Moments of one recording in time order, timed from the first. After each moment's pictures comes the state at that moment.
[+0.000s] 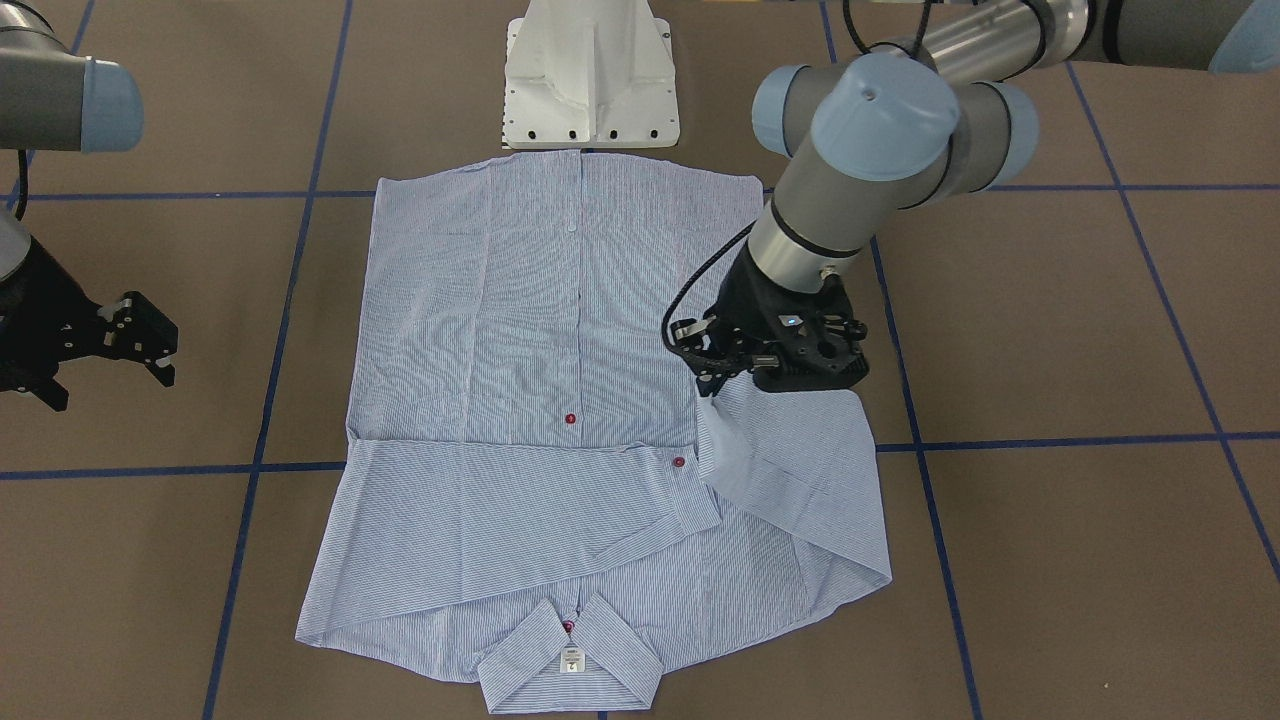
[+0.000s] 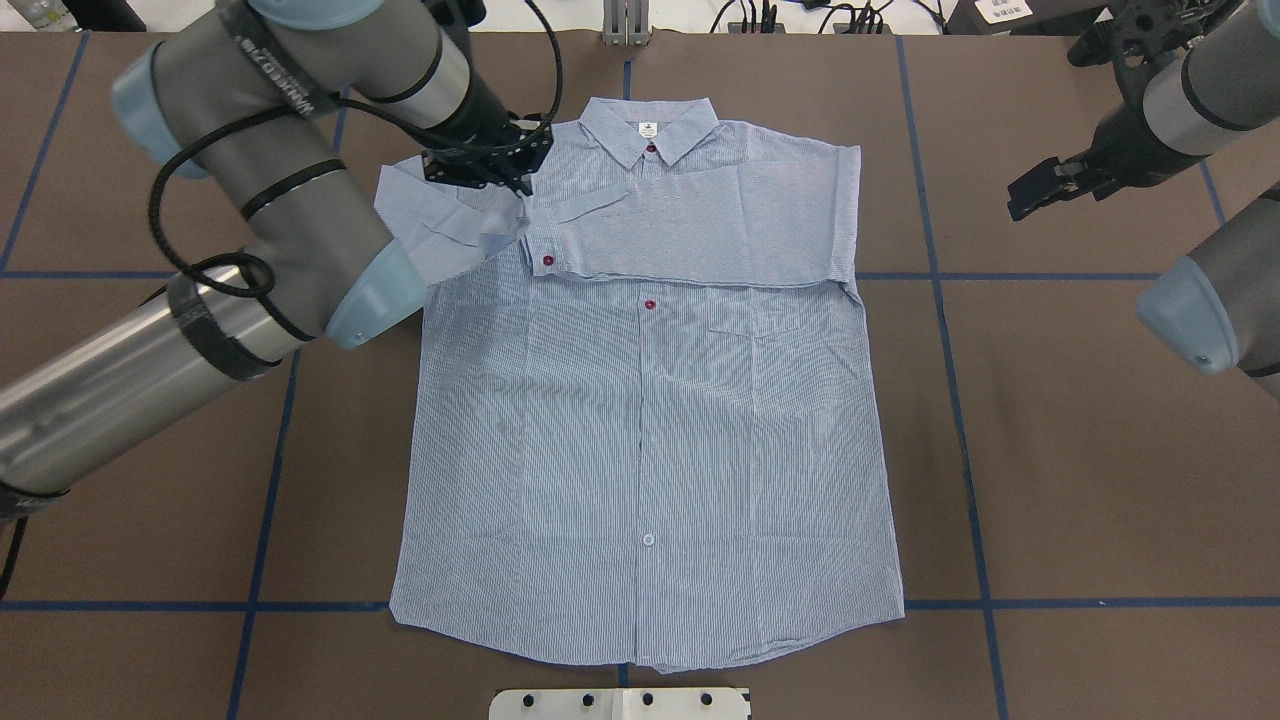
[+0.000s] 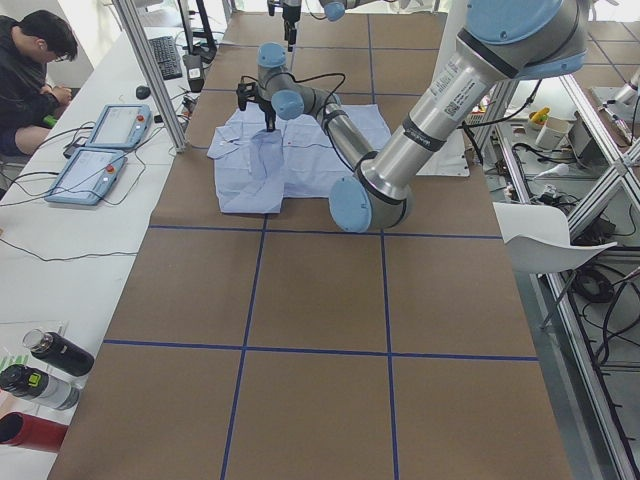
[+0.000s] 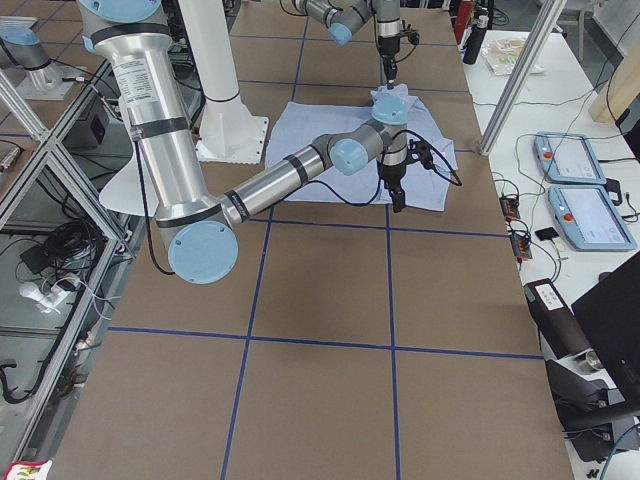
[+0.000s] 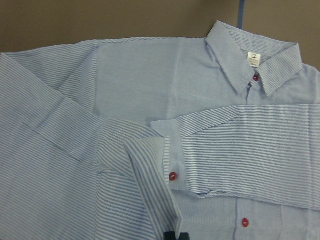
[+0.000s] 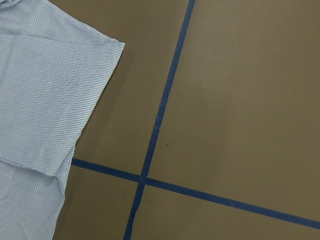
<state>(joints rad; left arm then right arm) -0.81 -2.42 -1.50 -1.78 -2.09 -1.30 1.07 -1.29 1.82 -1.48 2.12 0.51</state>
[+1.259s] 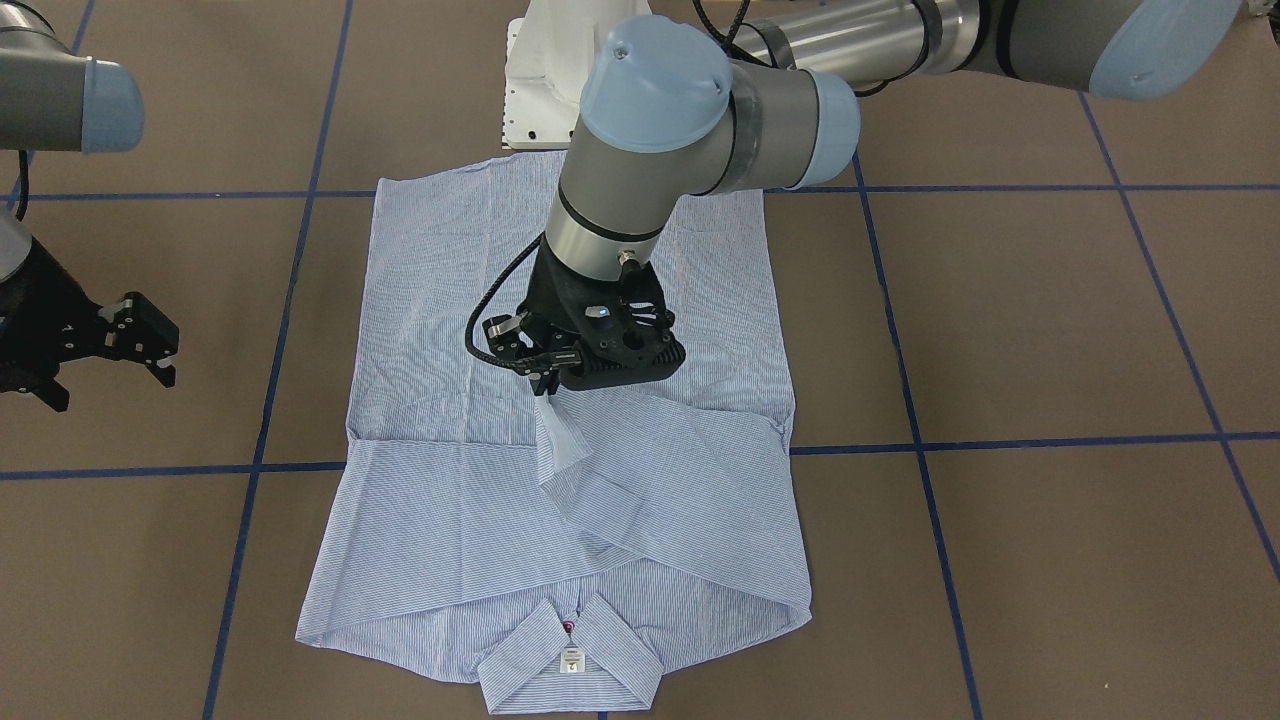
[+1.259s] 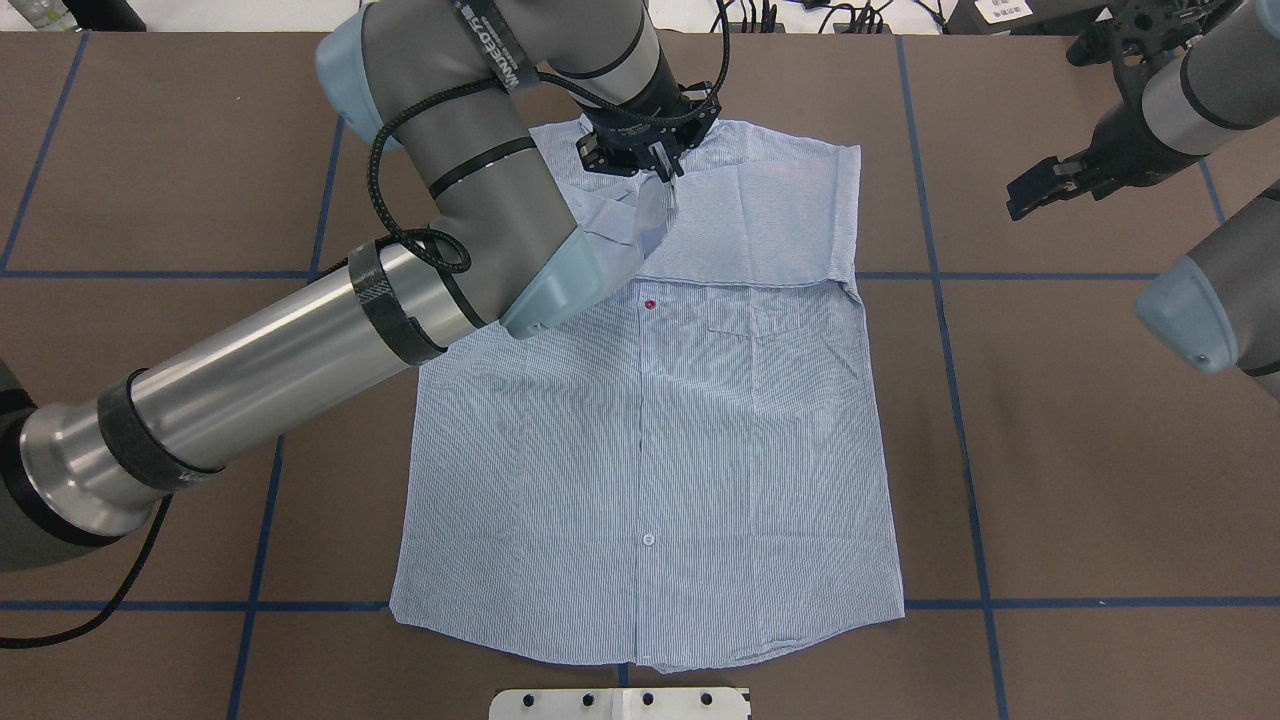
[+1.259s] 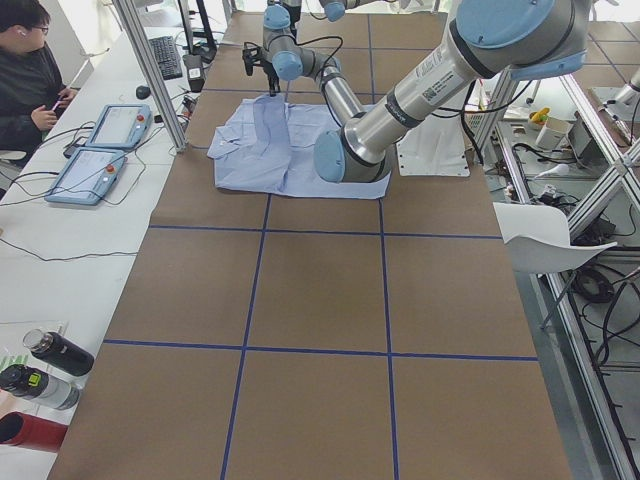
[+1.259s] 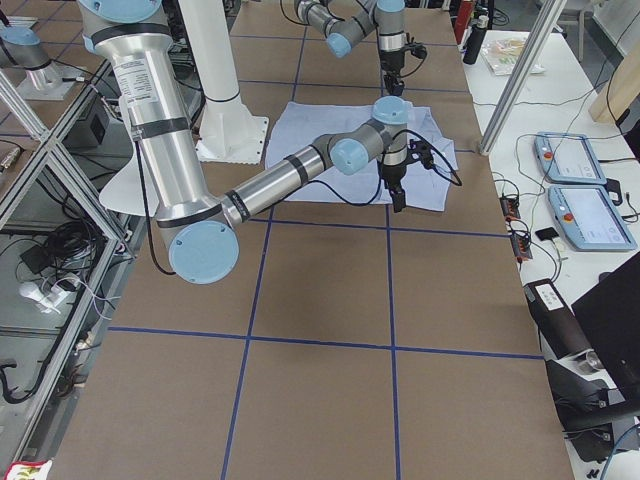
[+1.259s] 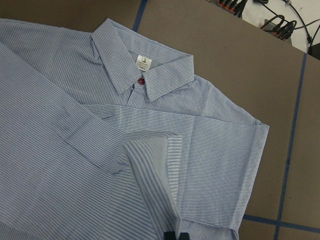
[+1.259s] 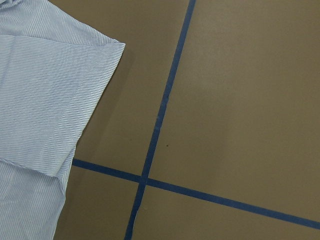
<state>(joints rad) -0.72 -2.64 -1.32 -1.81 -2.01 -1.48 1.07 -1.29 1.82 -1.48 2.12 0.51</state>
